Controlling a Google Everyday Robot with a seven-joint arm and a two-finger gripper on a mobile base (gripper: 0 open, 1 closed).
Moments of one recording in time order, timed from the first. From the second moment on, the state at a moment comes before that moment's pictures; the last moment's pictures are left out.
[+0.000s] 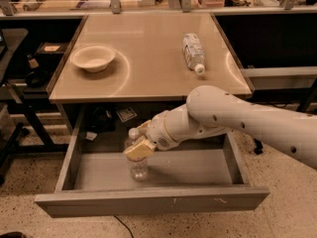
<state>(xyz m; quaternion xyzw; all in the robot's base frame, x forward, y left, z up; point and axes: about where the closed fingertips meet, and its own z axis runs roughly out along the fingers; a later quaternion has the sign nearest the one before) 0.502 0.065 0.718 -0.56 0.71 0.28 0.32</state>
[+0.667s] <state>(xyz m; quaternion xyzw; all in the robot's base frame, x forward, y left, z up) 0.502 0.067 0.728 -0.56 0.71 0.27 0.32</state>
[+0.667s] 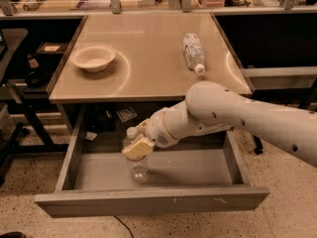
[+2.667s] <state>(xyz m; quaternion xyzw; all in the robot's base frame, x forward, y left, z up) 0.571 0.047 0.949 -0.53 0.76 0.19 0.32</state>
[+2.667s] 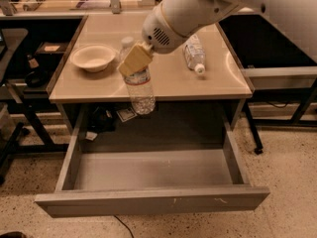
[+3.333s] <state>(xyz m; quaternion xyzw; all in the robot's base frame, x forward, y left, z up) 0.573 0.052 0.951 -0.53 0.76 0.20 0.33</state>
